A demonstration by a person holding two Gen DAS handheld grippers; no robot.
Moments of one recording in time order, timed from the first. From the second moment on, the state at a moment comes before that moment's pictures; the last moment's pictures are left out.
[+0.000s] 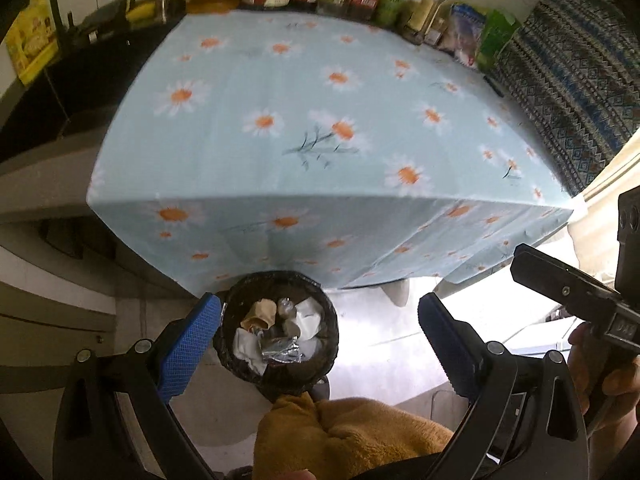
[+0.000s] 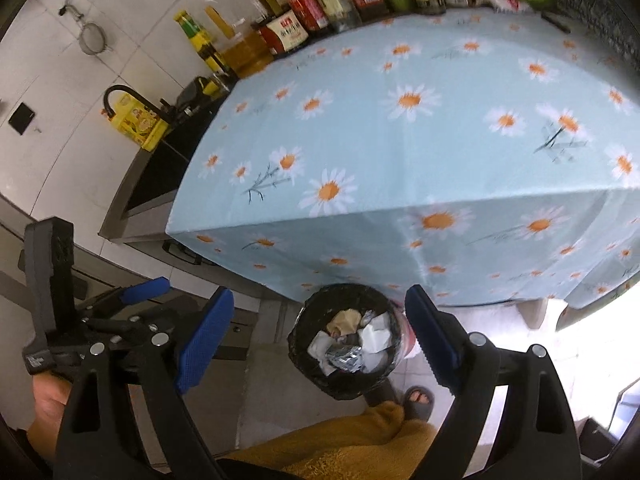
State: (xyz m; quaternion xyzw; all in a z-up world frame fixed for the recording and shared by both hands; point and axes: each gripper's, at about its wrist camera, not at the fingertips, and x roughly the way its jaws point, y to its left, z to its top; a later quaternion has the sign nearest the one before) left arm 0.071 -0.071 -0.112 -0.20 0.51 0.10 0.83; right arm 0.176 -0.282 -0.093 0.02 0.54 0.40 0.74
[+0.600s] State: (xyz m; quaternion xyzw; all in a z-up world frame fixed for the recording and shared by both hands) left arm 0.066 -0.115 -0.027 -0.12 0.44 0.15 0.88; right arm 0.172 -0.329 -0.009 0.00 0.44 0.42 0.80
